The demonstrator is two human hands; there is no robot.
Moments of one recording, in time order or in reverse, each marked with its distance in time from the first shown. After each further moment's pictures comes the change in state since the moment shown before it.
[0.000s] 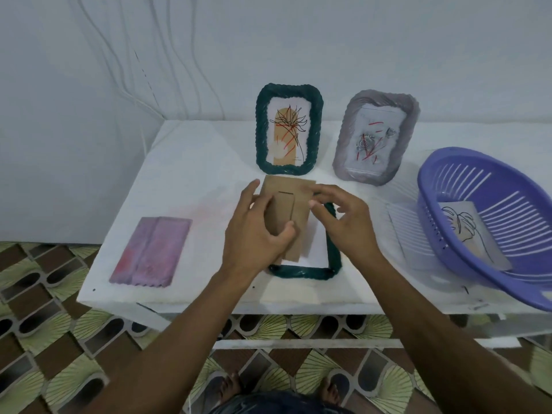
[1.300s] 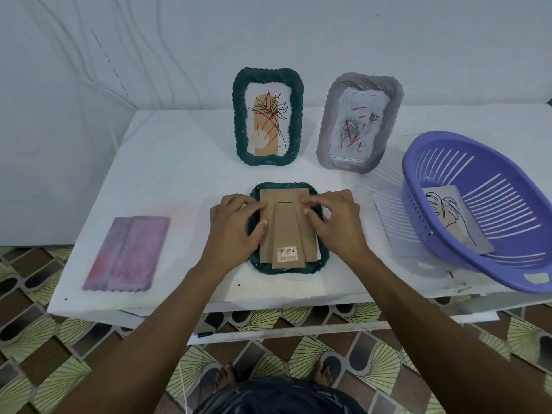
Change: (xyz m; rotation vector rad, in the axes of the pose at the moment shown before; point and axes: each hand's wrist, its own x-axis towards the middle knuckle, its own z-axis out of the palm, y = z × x) left_hand 0.013 -0.048 0.028 0.038 -0.113 0.177; right_hand -0.006 0.047 0.002 -0.324 -0.003 0.023
